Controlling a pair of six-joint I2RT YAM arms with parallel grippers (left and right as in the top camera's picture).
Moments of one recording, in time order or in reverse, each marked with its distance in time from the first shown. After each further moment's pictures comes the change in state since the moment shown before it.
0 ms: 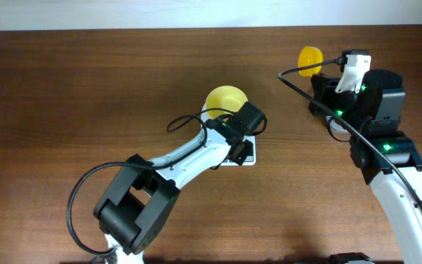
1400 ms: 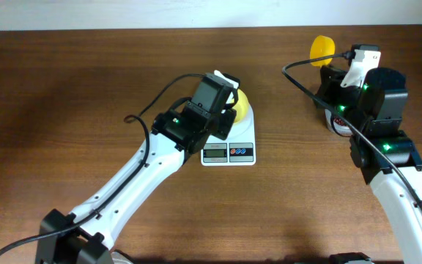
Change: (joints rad) left arm 0.123 -0.365 0.001 0.017 0.027 0.064; right arm 0.000 0.001 -0.001 0.074 0.106 0.012
